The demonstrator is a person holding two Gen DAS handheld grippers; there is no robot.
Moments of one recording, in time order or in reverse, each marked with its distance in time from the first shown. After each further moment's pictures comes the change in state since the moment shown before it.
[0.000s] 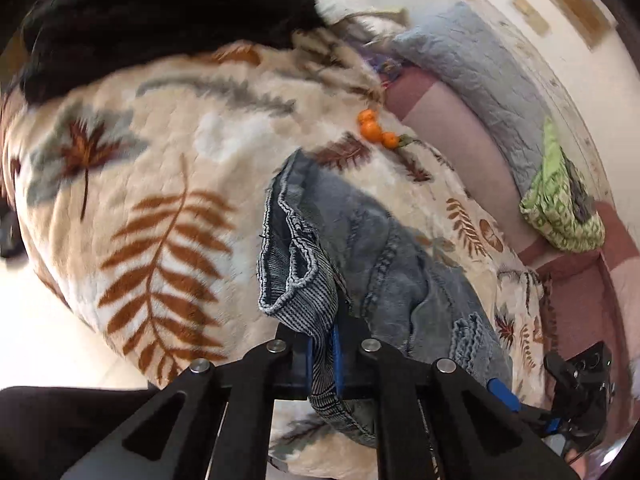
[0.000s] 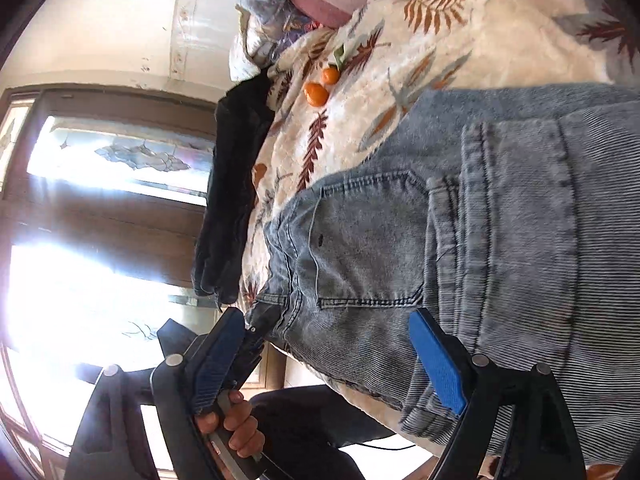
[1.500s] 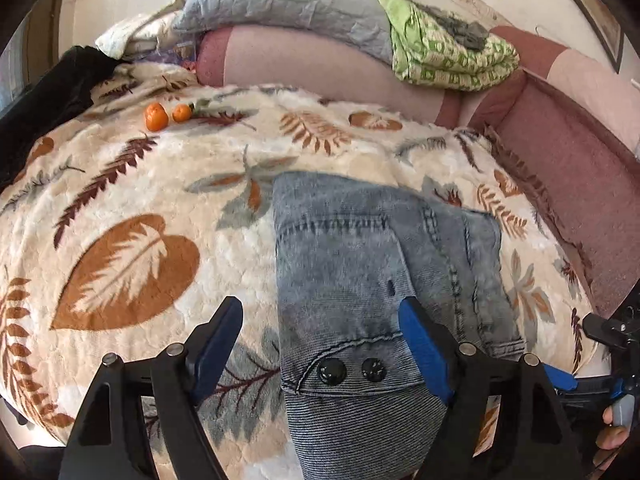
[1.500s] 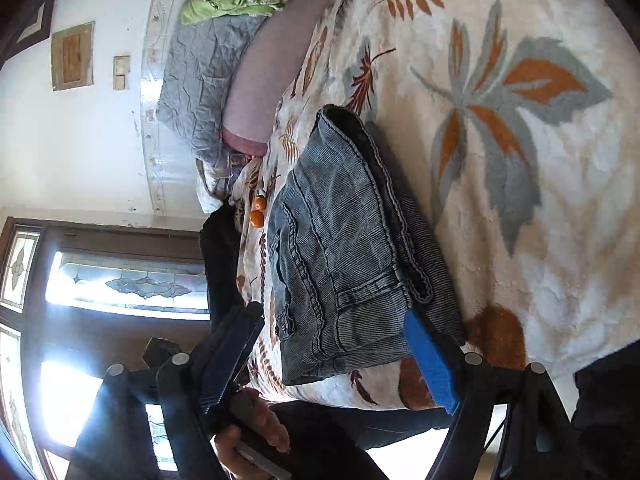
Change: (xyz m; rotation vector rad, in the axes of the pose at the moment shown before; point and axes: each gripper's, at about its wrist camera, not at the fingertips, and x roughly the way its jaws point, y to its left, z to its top) left arm 0.068 -0.156 -0.086 0.525 0.138 -0.115; right arm -0.182 -0.099 -0.076 0.303 -0.314 -0.044
